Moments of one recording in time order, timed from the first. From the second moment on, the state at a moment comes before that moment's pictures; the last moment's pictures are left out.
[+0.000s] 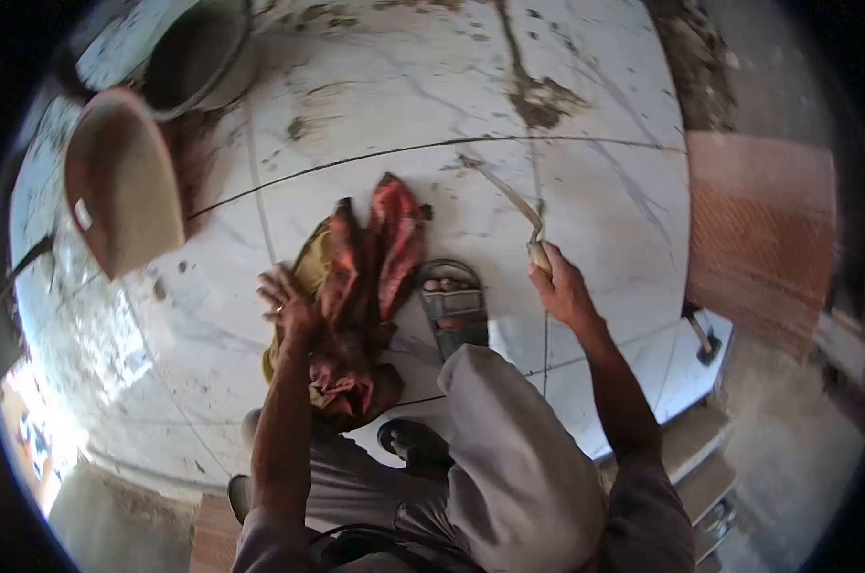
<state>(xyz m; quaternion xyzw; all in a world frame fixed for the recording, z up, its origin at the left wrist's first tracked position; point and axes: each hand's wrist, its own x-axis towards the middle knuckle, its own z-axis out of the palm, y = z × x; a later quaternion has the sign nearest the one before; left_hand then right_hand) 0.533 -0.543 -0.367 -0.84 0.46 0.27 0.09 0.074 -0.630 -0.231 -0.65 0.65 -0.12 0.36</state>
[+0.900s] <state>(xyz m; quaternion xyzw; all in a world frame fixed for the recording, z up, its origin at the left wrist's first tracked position) 0.521 -0.553 -0.345 -0.84 0.43 0.31 0.05 0.079 -0.866 -0.135 -0.81 0.47 0.29 0.22</state>
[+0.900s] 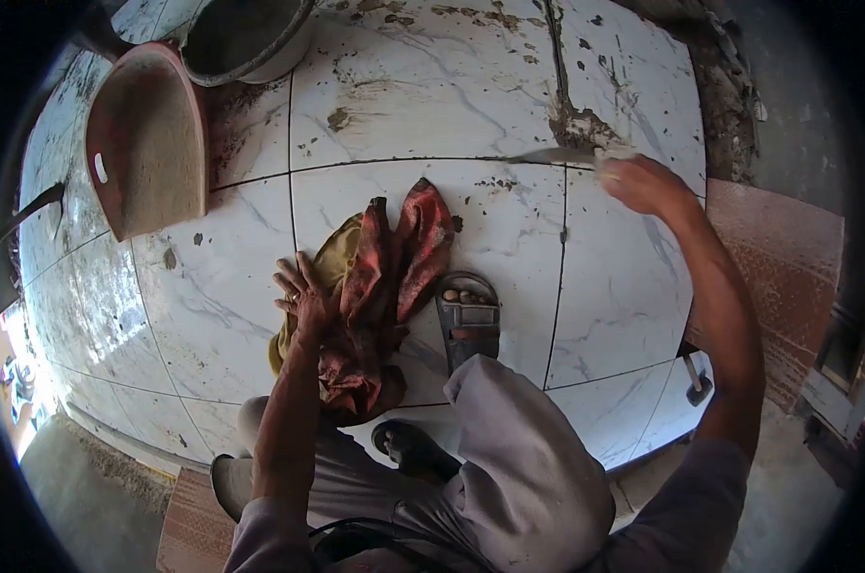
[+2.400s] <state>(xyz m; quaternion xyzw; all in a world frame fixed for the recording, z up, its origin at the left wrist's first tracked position) 0.518 -0.553 -0.340 -0.85 0.44 0.29 0.04 0.009 -0.863 -0.103 -0.77 0.59 0.13 0.23</state>
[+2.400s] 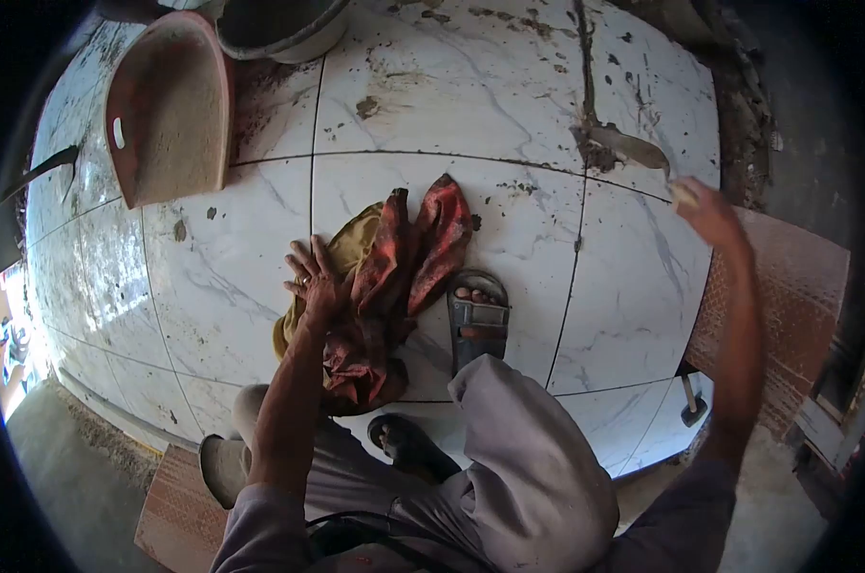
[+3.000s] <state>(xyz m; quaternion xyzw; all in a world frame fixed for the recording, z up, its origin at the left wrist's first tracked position) 0.410 -0.648 -0.189 -0.62 0.41 0.58 -0.32 0.240 -0.646 -0.240 -0.19 0.43 -0.34 0.82</state>
